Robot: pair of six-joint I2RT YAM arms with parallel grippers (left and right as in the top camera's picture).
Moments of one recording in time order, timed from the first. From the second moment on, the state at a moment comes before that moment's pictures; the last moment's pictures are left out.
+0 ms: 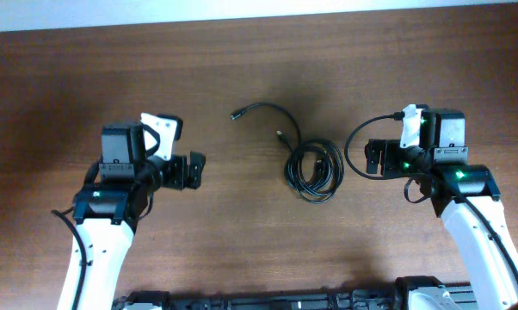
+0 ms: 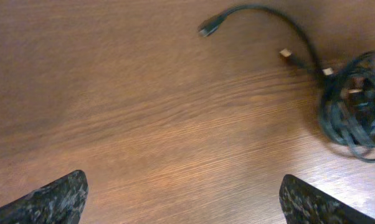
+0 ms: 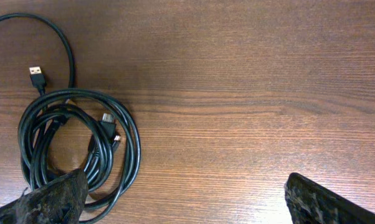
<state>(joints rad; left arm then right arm) -0.06 1.14 0.90 -0.66 0.25 0.08 -0.02 1.15 0.86 -0.68 -0.10 0.05</state>
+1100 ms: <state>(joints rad) -0.64 2.03 1.28 -0.27 0.33 0.08 -0.02 1.15 0.86 -0.69 -0.16 0.05</state>
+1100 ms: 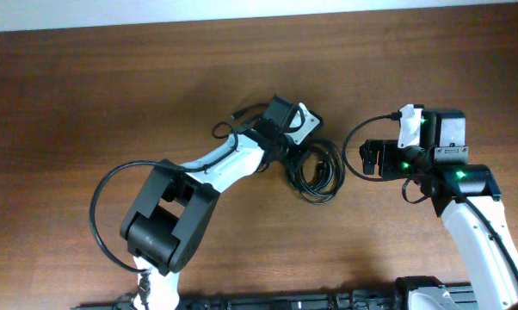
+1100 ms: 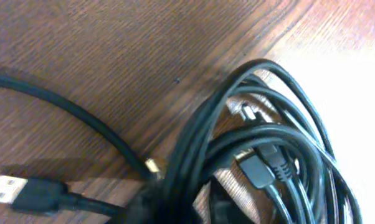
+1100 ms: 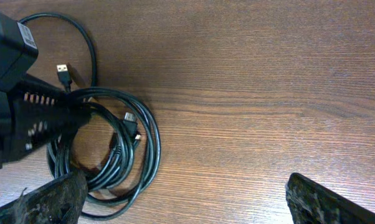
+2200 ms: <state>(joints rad) -0.38 1.94 1.29 -0.49 0.57 -0.12 -0.02 1.44 0.87 -0.66 0.08 0.35</state>
